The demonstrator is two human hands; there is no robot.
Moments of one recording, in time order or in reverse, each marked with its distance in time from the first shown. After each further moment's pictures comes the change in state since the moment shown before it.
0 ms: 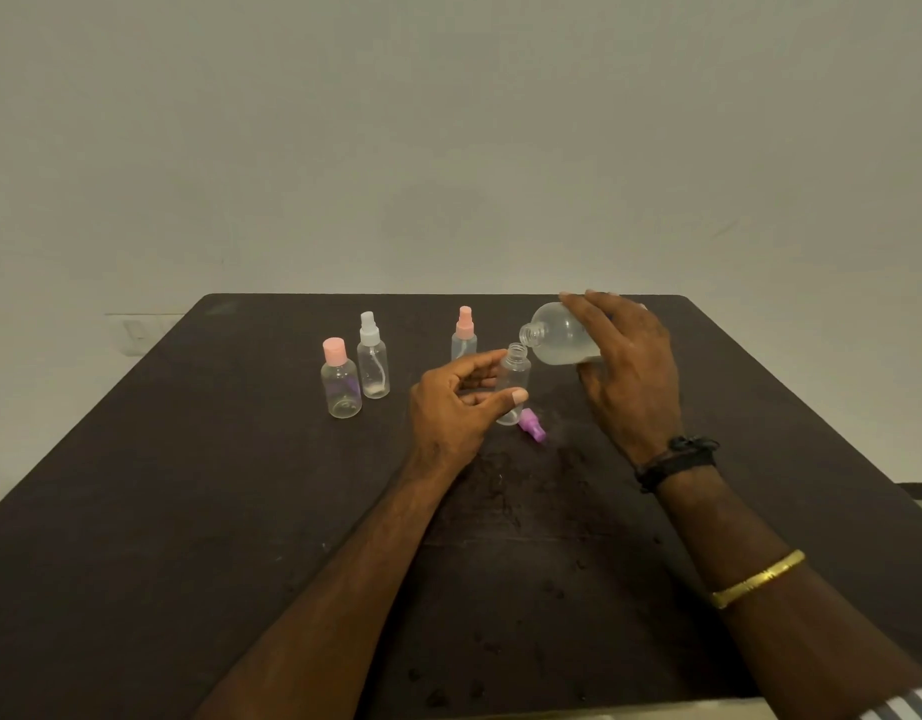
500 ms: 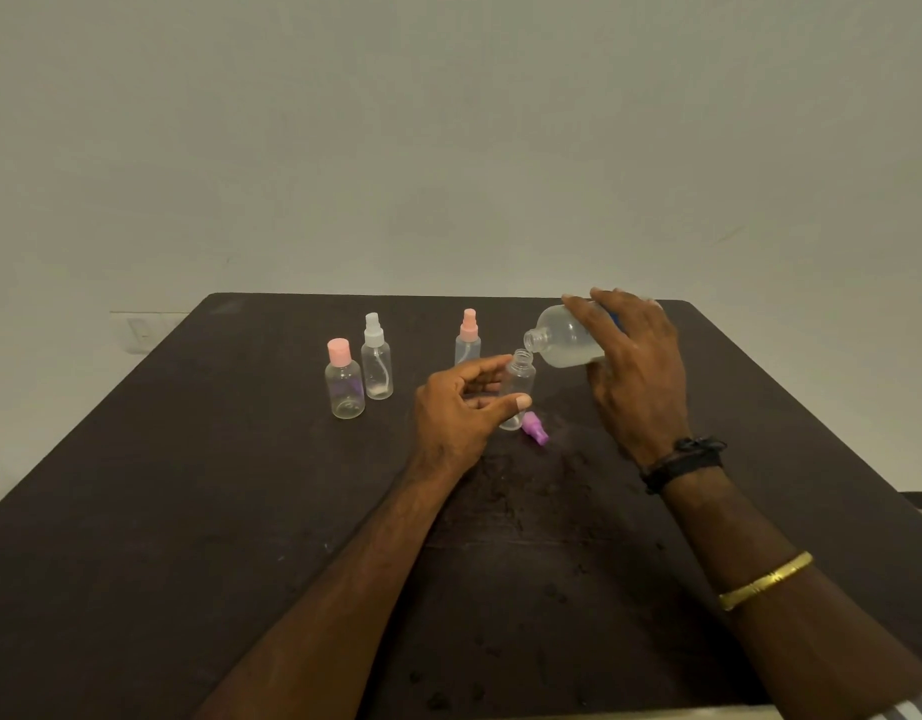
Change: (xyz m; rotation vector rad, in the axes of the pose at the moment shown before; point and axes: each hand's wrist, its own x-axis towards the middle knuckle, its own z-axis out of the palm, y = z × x) left_hand -0.001 0.001 0.000 -0.010 -0.016 -0.028; right_hand 0.004 0.001 -0.003 -0.066 0.025 -0.041
